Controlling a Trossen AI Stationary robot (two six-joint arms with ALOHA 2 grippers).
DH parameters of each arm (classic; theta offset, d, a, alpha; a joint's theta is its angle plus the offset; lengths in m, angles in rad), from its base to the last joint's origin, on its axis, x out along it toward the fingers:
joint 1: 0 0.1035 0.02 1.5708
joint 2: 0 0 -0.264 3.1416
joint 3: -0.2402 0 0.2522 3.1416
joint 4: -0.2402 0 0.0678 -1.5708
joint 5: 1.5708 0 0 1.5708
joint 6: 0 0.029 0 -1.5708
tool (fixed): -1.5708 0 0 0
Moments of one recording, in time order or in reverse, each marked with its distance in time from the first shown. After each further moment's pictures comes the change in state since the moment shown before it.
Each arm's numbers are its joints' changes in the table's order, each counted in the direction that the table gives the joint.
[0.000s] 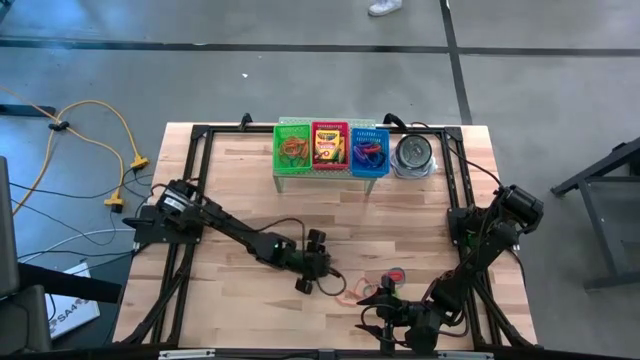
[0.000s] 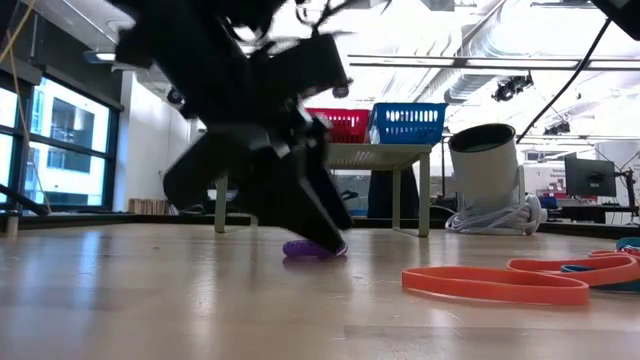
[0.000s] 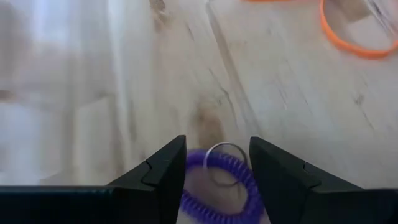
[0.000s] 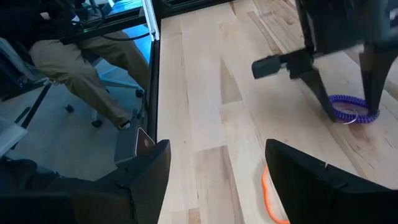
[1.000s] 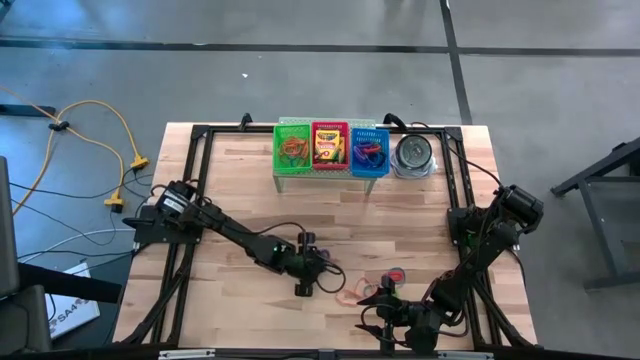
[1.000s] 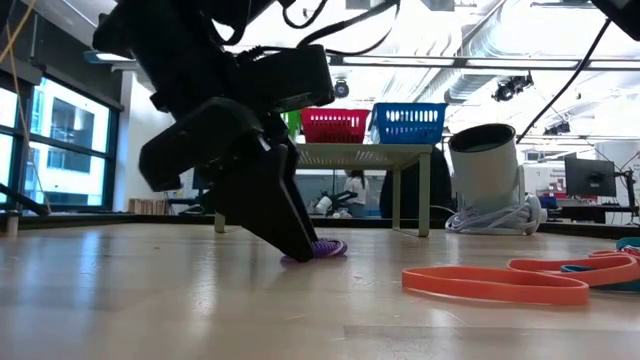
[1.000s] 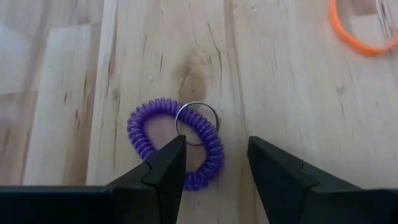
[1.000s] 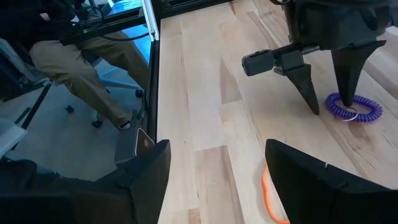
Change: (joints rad) left arm -0.023 -0.003 -0.007 -0.133 -0.005 -0.344; right arm 0.000 0.000 0.000 0.000 0.000 0.003
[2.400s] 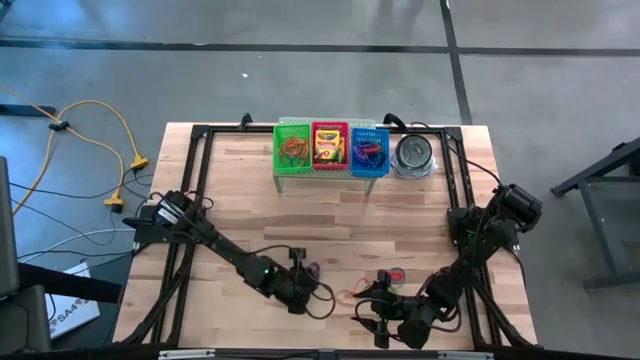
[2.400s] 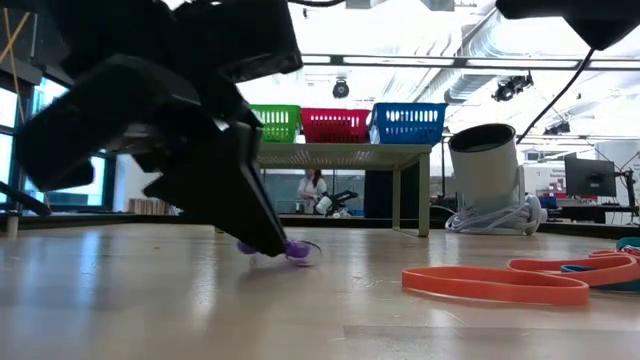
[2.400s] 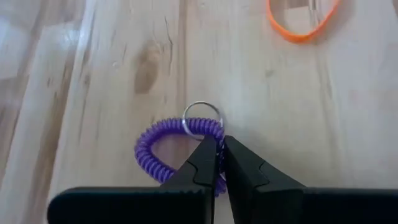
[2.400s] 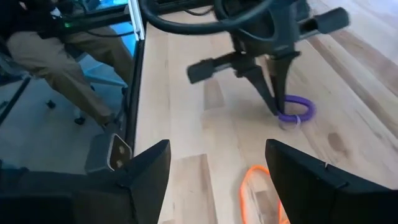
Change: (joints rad) left arm -0.159 -0.008 -0.043 -0.074 0.166 -0.136; right arm -0.046 0.000 0.000 -0.015 0.004 -0.064
